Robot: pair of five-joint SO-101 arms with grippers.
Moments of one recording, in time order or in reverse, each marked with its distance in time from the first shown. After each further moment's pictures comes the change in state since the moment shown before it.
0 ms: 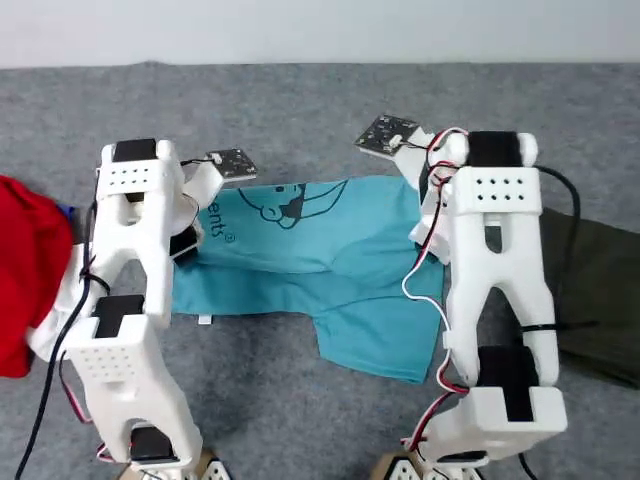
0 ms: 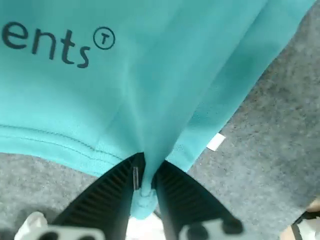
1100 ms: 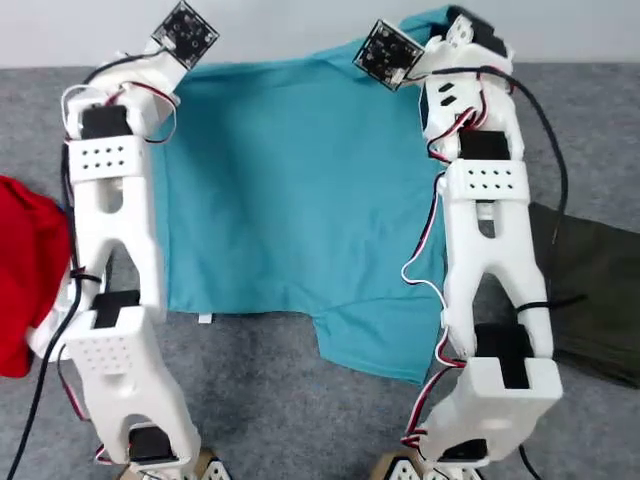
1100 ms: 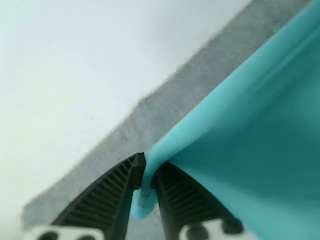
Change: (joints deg) left arm -2.2 4.3 -27.3 -37.5 11.1; right arm 1.0 8.4 0.1 -85.4 14.7
